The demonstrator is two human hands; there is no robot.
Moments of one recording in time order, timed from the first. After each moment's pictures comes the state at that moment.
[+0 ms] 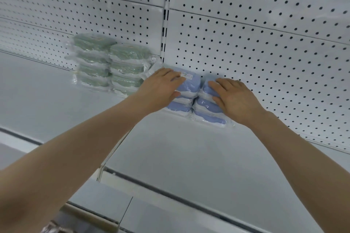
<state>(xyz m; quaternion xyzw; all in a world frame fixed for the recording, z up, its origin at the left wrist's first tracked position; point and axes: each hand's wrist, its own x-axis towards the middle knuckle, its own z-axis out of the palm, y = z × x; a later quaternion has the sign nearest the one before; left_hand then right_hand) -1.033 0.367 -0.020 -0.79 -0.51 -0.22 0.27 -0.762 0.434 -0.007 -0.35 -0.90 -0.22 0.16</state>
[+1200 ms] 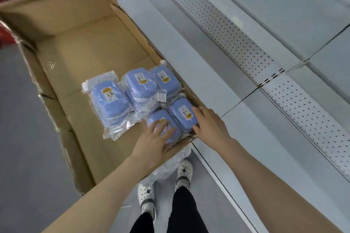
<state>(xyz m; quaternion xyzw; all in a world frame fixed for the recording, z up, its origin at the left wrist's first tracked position) -1.101 -0.134 -0.378 -0.52 -0.84 -0.11 -0.10 -1.014 0.079 -0.324 -0.17 -0.97 0.10 -0.10</state>
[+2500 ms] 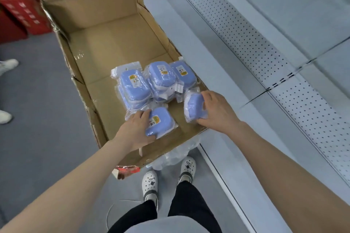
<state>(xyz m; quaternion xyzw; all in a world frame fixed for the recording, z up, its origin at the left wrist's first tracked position) -1.127 -0.223 -0.322 -0.35 -0.90 -0.15 -0.21 -1.029 0.055 -0.281 -0.09 -0.99 0.07 -0.05</state>
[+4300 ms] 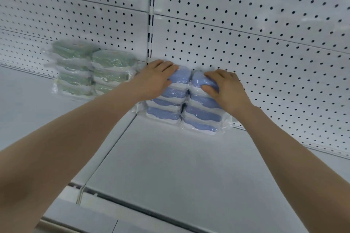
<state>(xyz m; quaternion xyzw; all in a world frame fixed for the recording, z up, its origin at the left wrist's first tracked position) -1.039 0.431 0.011 -0.80 -0.53 -0.18 0.19 -0.770 0.470 0.015 -0.44 -0.86 -0.07 0.27</state>
